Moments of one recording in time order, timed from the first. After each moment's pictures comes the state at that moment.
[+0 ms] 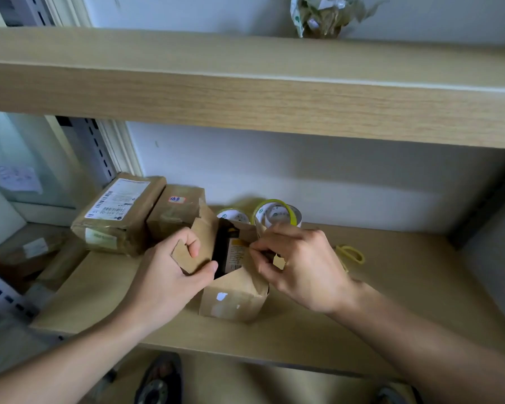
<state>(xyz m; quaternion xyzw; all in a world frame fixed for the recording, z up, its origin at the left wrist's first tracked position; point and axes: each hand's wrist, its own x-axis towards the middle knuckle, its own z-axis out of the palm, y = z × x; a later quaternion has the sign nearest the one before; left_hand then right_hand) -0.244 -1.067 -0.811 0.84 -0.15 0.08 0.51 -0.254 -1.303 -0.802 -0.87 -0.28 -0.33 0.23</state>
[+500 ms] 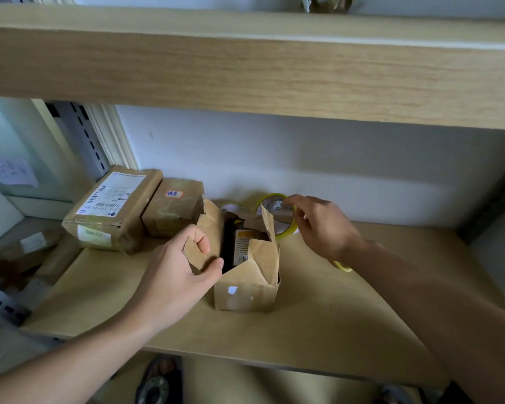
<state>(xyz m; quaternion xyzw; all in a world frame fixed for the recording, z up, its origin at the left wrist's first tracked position) -0.234 -1.079 -0.825 0.86 -0.14 0.06 0.49 -0.177 -1.369 -0.833 -0.96 -0.11 -0.12 0.22</state>
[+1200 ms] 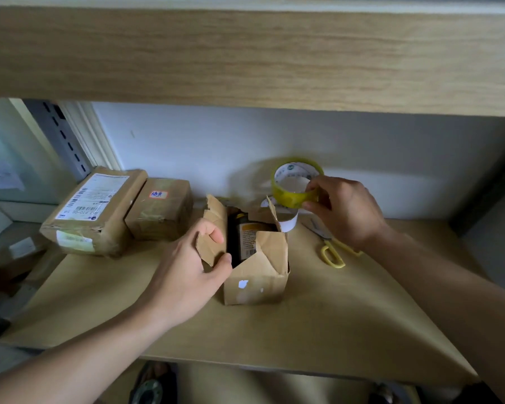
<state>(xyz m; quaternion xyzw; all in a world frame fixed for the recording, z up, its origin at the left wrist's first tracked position) -0.223 -1.109 -0.826 0.87 -0.17 0.04 0.46 -0.181 -1.408 -0.813 -0.96 -0.05 -0.22 0.18</state>
